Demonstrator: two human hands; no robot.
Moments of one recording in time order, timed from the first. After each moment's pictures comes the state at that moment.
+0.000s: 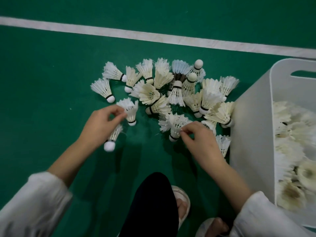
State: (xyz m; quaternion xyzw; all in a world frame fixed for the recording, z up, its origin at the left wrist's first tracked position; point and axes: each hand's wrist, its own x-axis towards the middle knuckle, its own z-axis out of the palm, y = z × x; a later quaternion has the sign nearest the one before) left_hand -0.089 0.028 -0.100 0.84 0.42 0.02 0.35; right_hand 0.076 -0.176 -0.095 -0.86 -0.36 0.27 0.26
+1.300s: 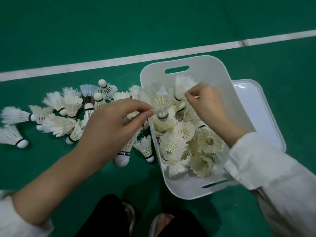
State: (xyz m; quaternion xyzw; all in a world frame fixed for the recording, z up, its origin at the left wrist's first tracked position) left_hand 0.085 -0.159 0.020 0.90 0.08 0.11 0.40; right_hand 0.245 -0.325 -0.029 -0.95 -0.18 0.09 0.25
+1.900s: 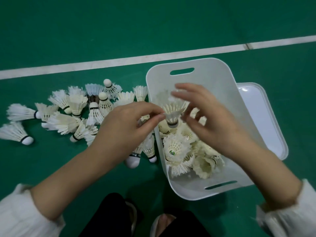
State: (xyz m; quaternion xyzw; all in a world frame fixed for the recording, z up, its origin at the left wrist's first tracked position) left_hand 0.088 -0.165 0.019 0.91 0.07 0.08 0.39; right_hand 0.185 -0.340 0.030 -0.84 -0.41 0.13 0.33
